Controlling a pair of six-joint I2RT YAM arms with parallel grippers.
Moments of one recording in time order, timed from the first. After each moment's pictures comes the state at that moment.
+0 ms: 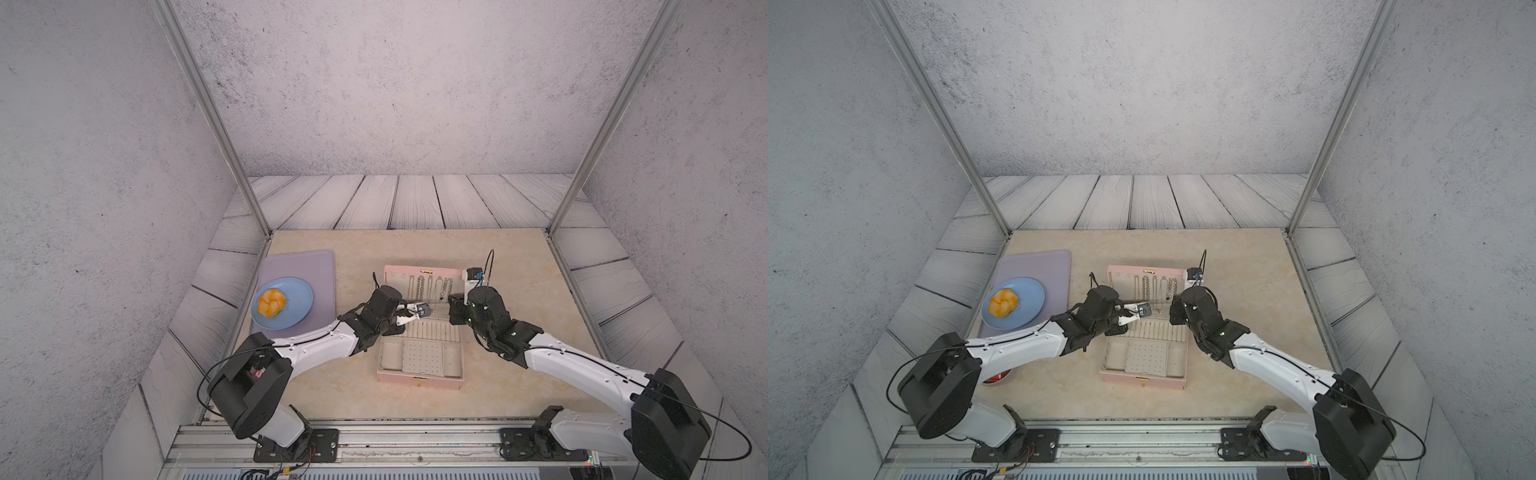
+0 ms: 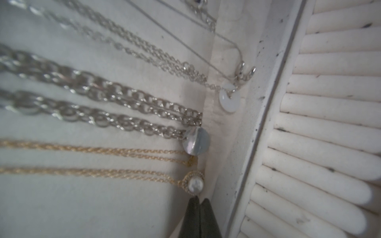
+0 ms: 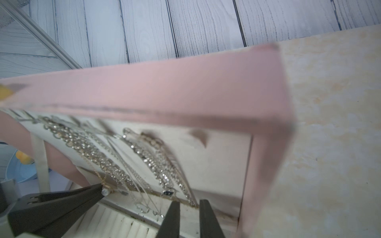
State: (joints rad) left arm -0.78 1.50 0.82 0.02 -0.13 0.82; right arm 0.68 1.24 0.72 -0.02 0.24 0.48
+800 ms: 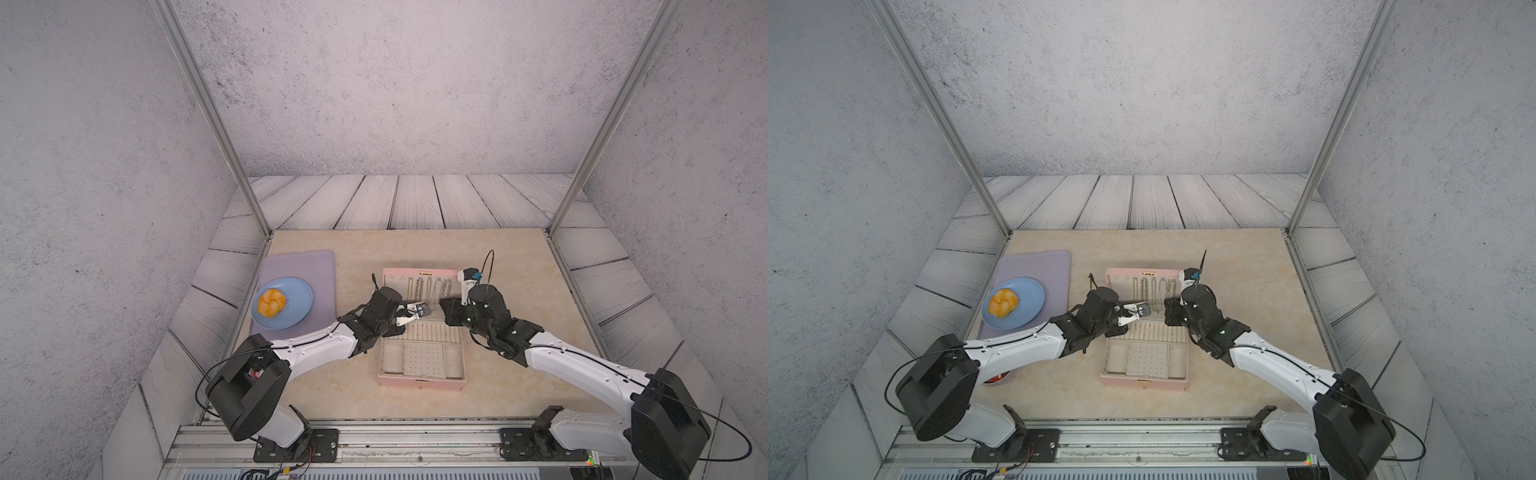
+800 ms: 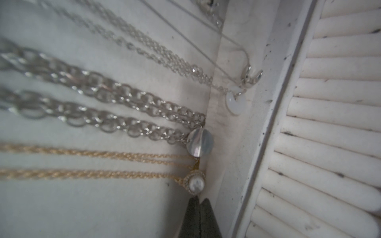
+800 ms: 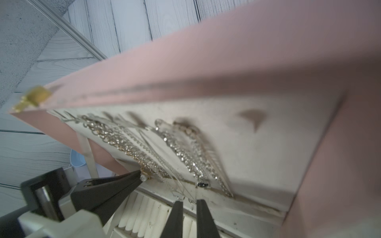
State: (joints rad) left arm -0.78 1.50 0.81 0.02 -0.16 0.77; right arm 0.68 1.25 0.73 -0.01 0.05 0.61
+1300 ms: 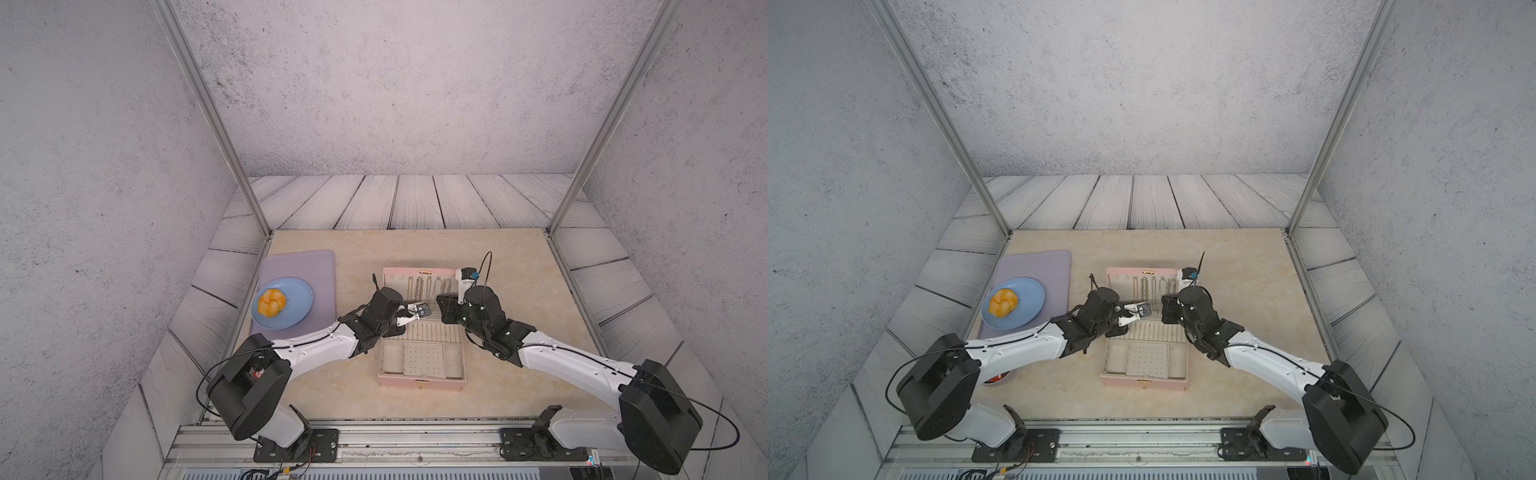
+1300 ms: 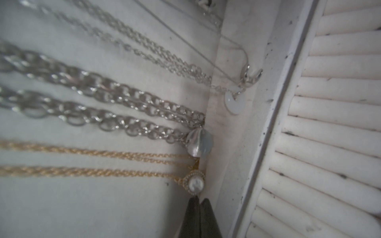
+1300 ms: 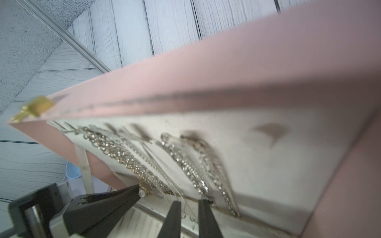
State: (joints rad) left arm -0.79 1.50 0.81 0.02 -0.17 0.77; right arm 0.71 1.27 0.68 0.11 0.13 0.60
